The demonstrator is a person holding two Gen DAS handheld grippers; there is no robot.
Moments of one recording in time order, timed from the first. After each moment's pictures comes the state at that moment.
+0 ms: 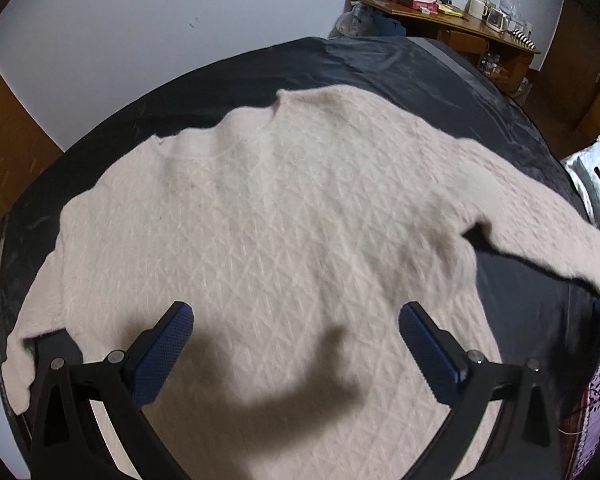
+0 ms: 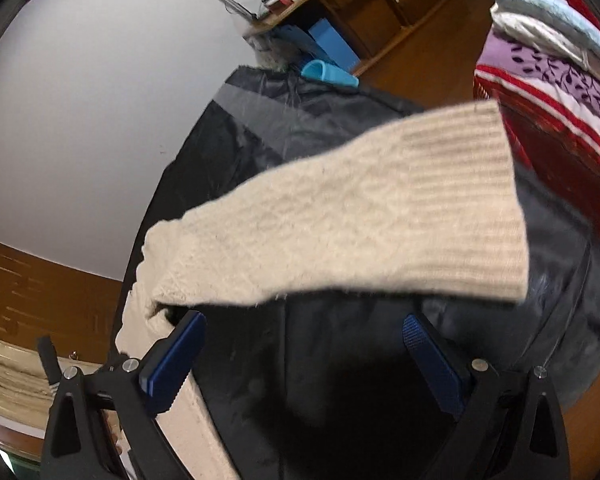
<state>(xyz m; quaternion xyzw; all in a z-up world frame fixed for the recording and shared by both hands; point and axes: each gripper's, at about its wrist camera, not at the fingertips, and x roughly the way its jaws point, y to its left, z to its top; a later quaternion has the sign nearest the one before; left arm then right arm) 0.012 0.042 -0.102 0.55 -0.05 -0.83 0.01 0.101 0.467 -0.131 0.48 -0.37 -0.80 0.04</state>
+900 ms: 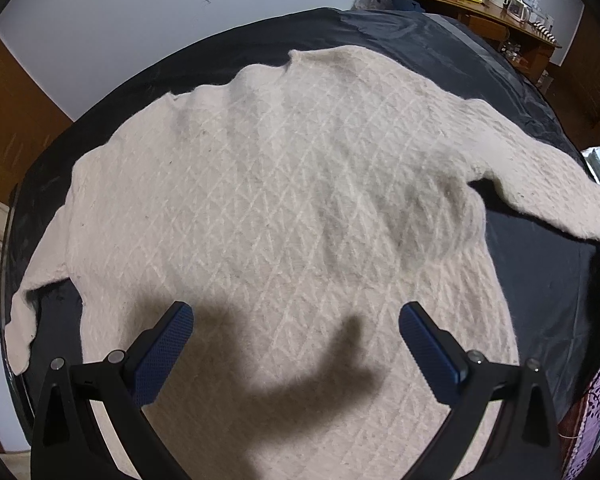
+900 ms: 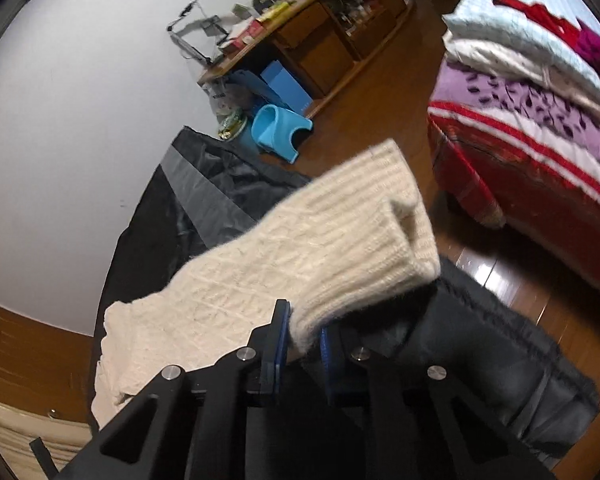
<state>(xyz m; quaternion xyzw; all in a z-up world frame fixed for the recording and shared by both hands) 0.009 0.034 -0.121 0.58 -0.04 -0.81 0.05 0.060 0.514 -0.130 0.44 -0.37 -0.82 -0.07</state>
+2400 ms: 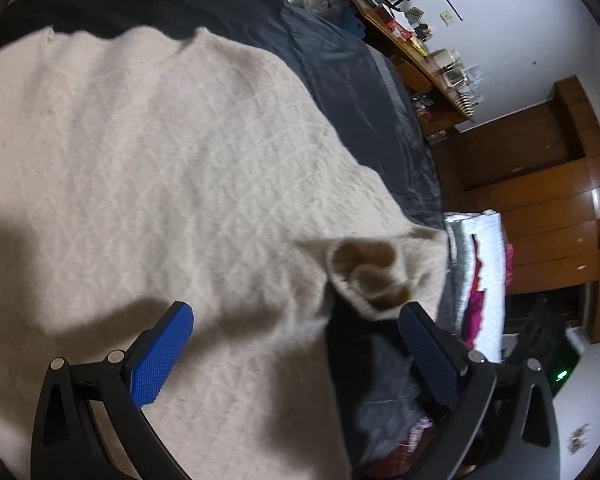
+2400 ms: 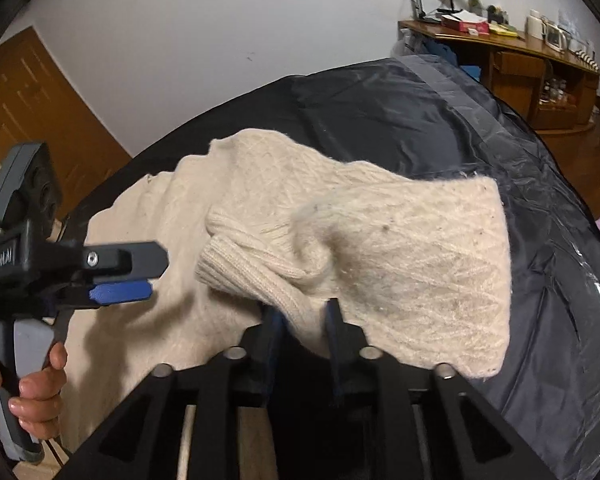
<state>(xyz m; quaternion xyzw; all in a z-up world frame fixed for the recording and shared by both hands) -0.055 0.028 -0.131 0.59 0.27 -0.74 -0.16 0.028 0.257 -0.105 0.50 -0.08 -0.85 0.16</state>
